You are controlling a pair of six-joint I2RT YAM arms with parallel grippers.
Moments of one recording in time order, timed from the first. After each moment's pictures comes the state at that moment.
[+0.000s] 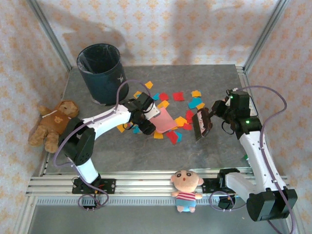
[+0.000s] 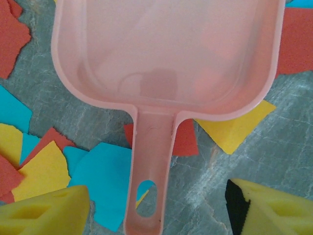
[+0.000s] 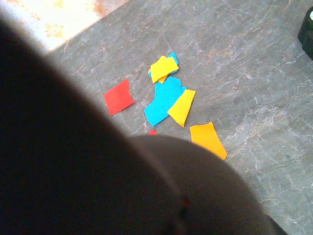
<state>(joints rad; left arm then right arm) -0.59 1.72 1.22 -0.74 0.07 0.21 0.06 0.98 0.95 -0.67 -0.09 0.51</state>
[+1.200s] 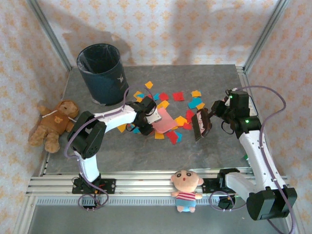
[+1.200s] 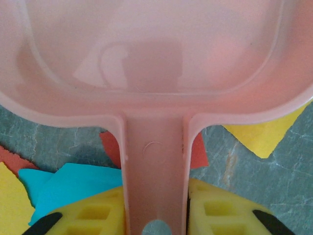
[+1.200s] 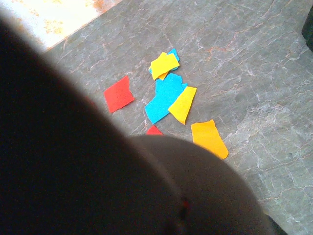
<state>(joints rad) -0.59 1.84 1.22 -0.72 0.08 0.27 0.06 0.98 0.95 -0.67 -0.10 0.51</state>
